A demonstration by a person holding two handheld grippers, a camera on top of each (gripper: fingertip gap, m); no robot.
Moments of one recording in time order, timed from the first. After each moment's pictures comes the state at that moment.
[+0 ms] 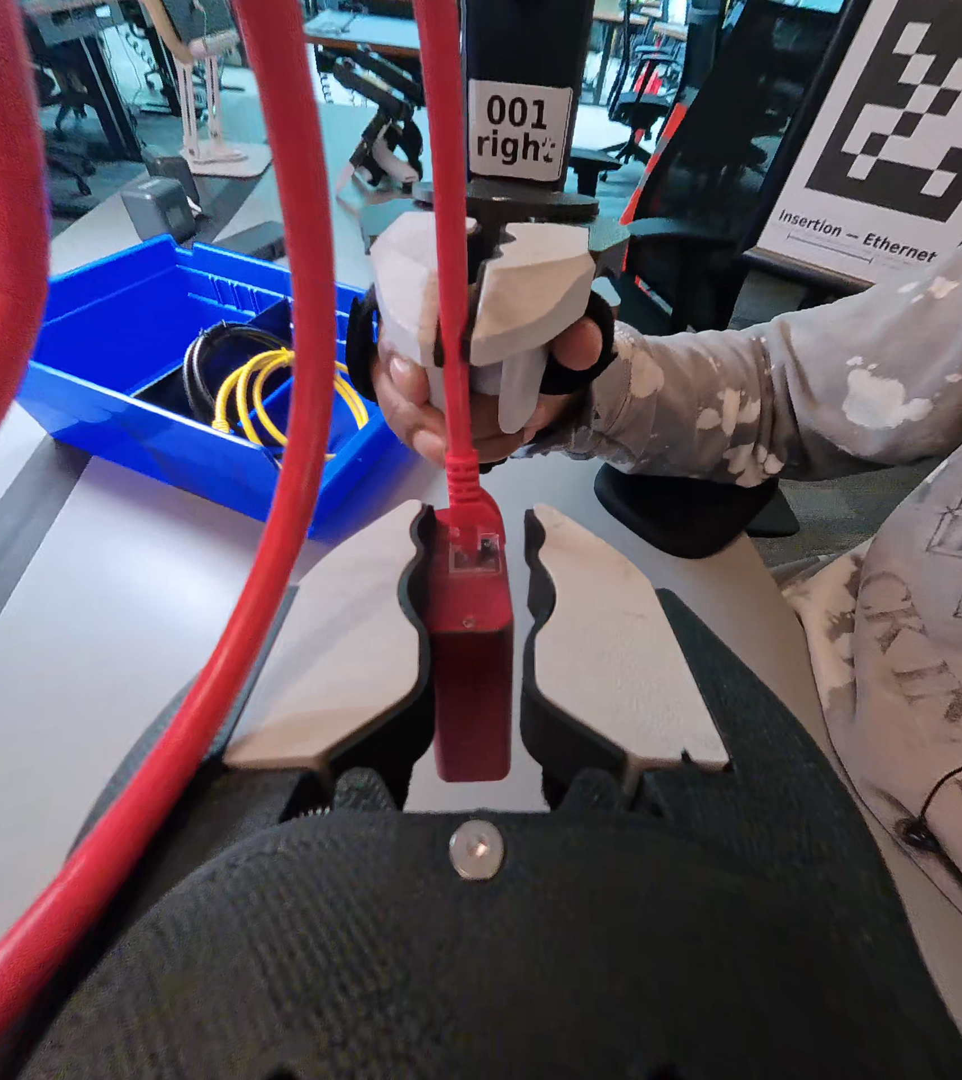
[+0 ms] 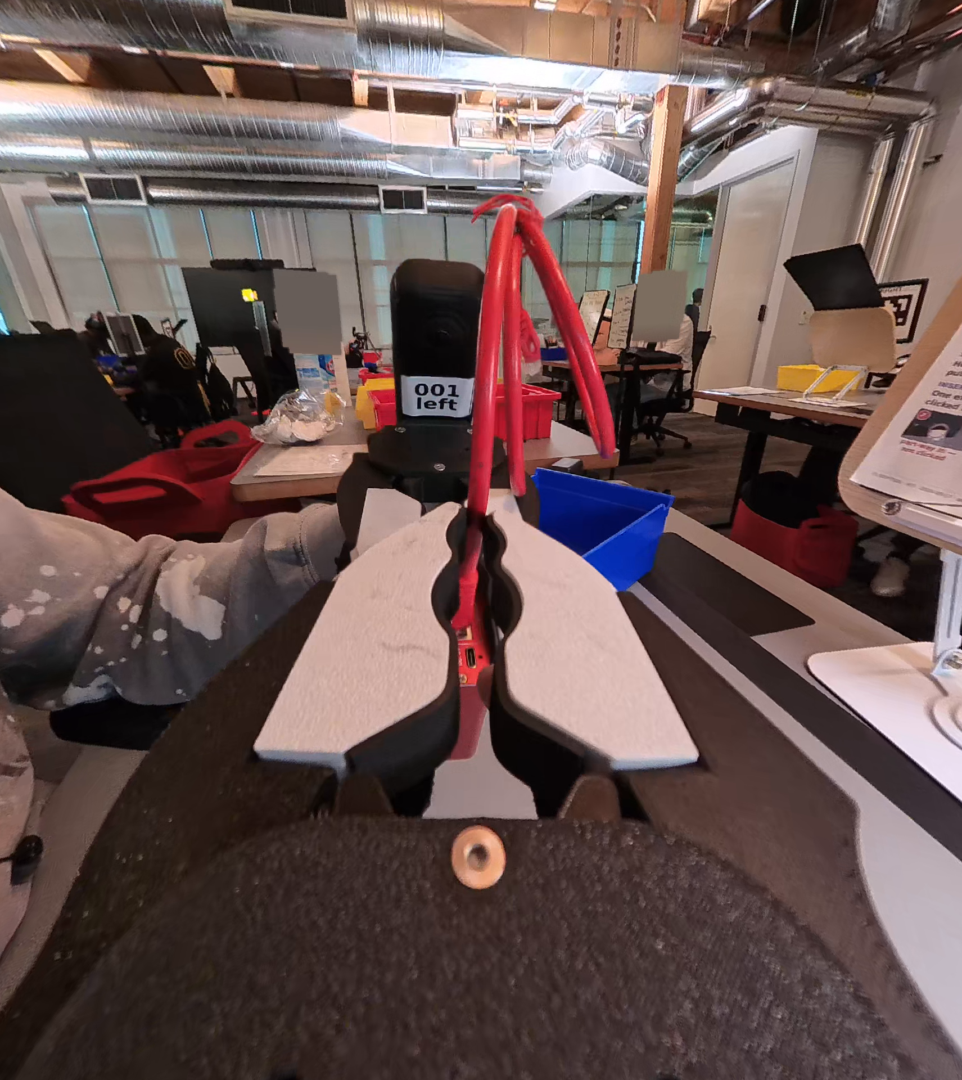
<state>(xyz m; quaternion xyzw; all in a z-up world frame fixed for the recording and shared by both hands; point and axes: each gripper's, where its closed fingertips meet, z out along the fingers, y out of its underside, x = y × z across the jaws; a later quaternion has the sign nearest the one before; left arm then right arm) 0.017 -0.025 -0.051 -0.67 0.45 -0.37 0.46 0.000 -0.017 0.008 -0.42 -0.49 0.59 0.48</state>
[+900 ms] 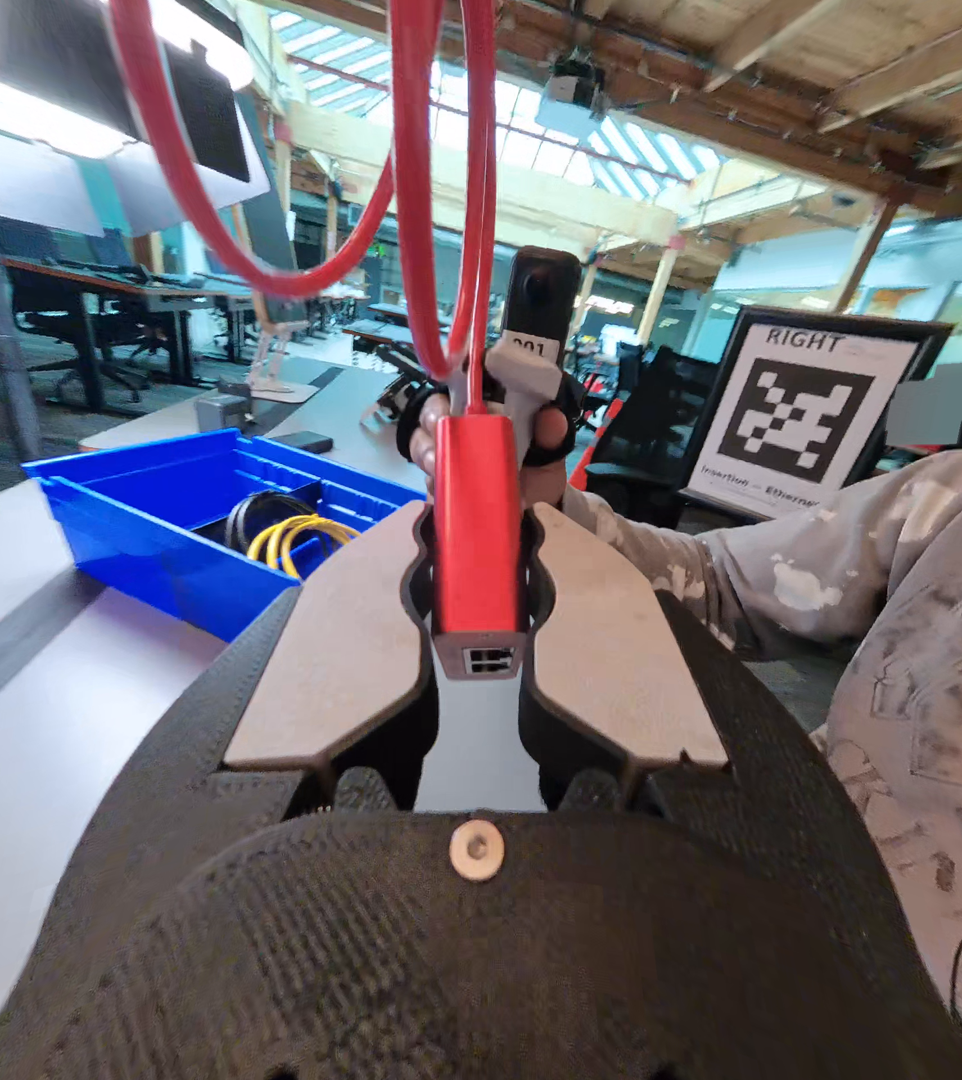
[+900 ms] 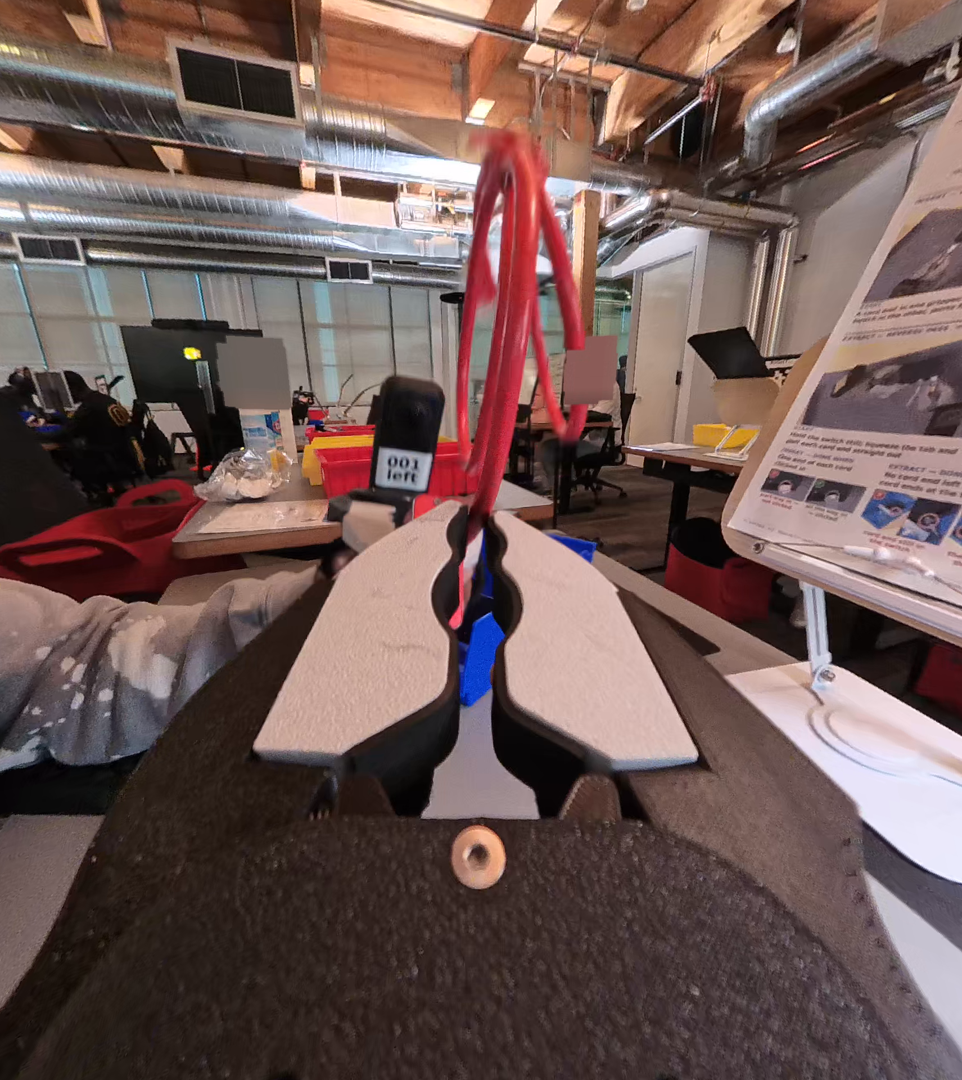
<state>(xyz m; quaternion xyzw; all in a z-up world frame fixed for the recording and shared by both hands) -0.009 -0.008 -0.001 -0.58 0.33 -0.49 0.56 0.033 0.019 0.037 -0.42 -0.44 0.58 0.54</state>
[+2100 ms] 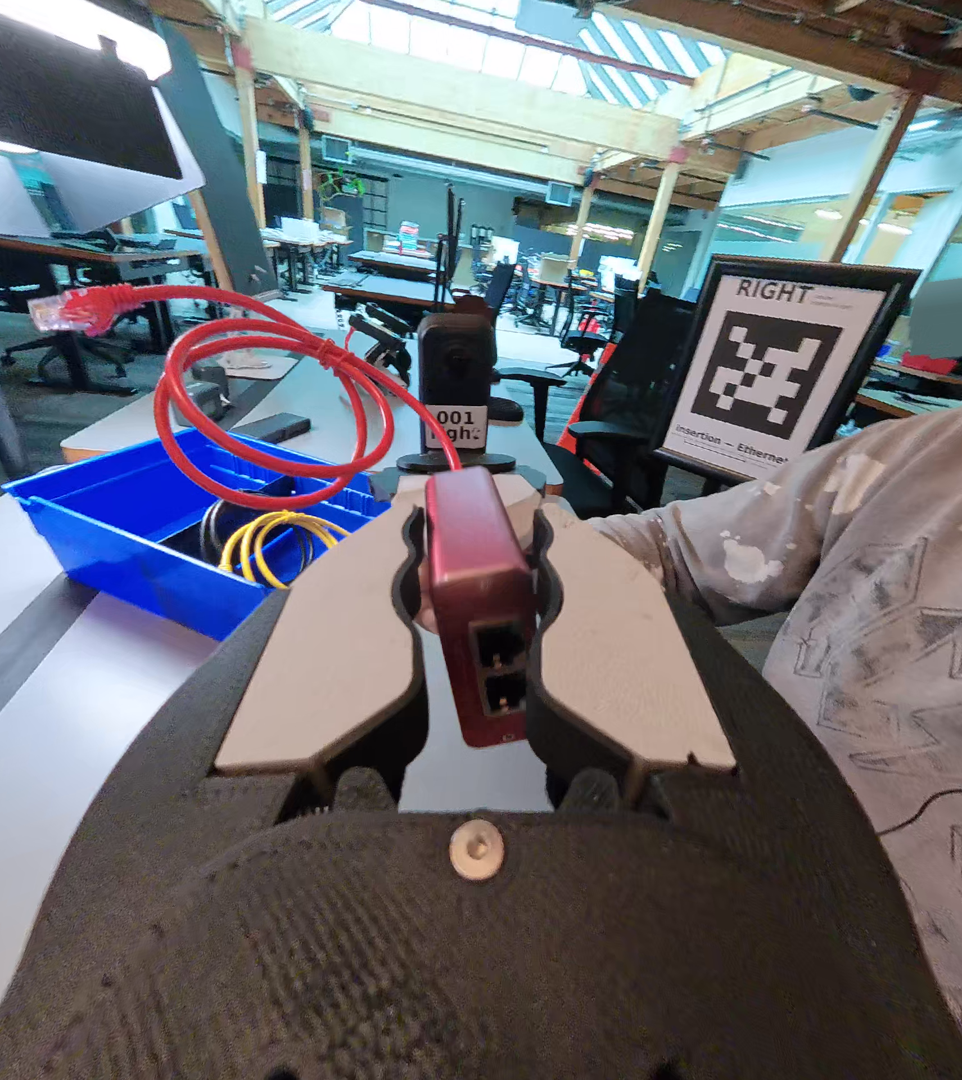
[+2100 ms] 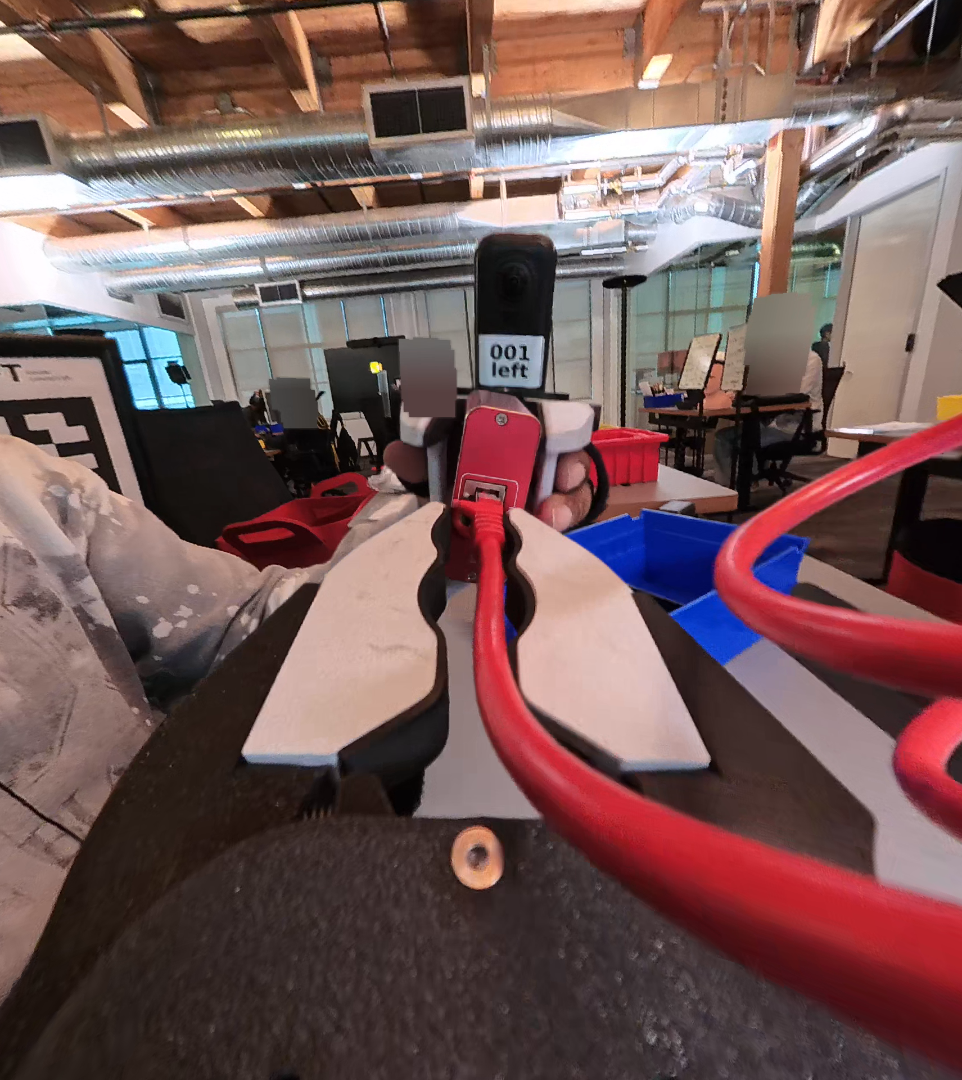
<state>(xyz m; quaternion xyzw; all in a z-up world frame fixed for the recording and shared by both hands) -0.006 -0.048 0.030 -0.59 0.38 -0.46 0.54 -0.001 -0.048 0.011 -0.36 -0.48 0.68 0.42</state>
